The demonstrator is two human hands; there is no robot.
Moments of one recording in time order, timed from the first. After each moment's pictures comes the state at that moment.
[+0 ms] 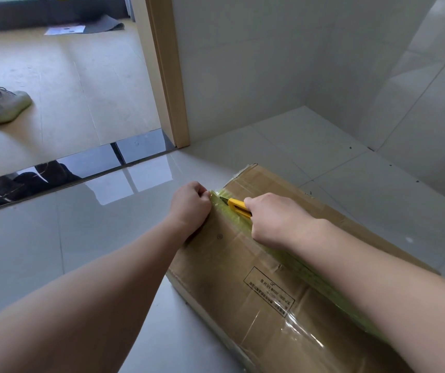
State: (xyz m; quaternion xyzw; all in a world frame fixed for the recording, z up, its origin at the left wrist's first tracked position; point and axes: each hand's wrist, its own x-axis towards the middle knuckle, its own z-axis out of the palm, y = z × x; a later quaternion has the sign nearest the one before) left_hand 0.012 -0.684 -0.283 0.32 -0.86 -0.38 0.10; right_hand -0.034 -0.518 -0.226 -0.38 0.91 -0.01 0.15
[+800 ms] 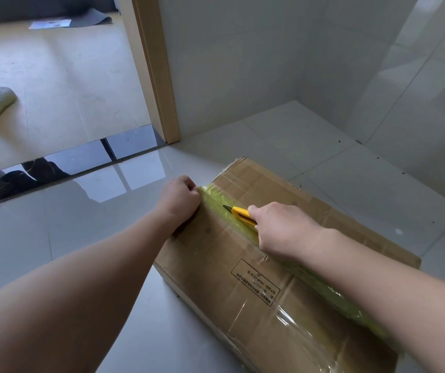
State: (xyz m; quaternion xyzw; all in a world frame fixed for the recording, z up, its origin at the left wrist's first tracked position) left_hand 0.011 -0.687 -0.287 0.30 -0.88 -0.36 0.07; right_hand -0.023 -0.480 -0.231 -0.39 0.91 0.03 0.15
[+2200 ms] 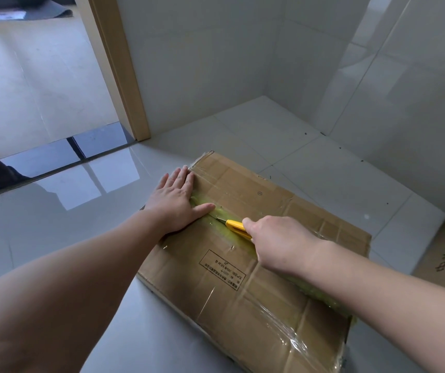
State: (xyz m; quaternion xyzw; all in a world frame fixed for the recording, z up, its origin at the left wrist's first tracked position) left_hand -0.001 -0.654 -0.314 0.07 -0.99 -0.07 -0.06; right_hand -0.005 -0.419 -0.239 -0.41 0.90 0.08 0.13
